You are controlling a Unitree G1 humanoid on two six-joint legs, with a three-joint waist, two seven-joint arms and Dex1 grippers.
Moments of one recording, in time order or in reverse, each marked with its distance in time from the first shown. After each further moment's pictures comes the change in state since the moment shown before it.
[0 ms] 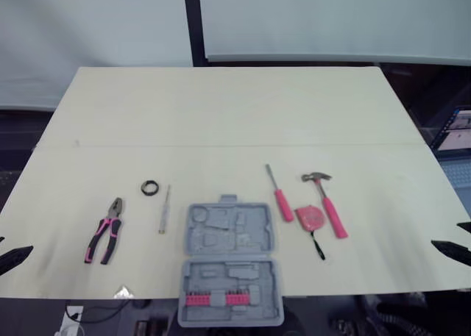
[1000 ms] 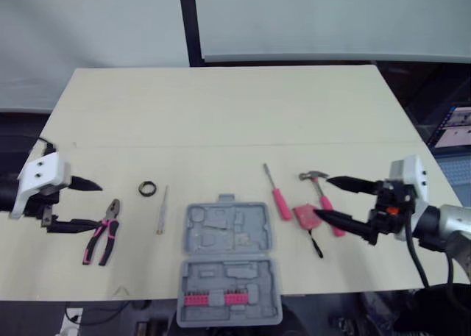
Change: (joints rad) left arm -0.749 0.217 -0.791 -0.113 0.206 -0.259 -0.383; right arm -0.403 0.211 0.480 -0.598 0.371 0.211 -0.229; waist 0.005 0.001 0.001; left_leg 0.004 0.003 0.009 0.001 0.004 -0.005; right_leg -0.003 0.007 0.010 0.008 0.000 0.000
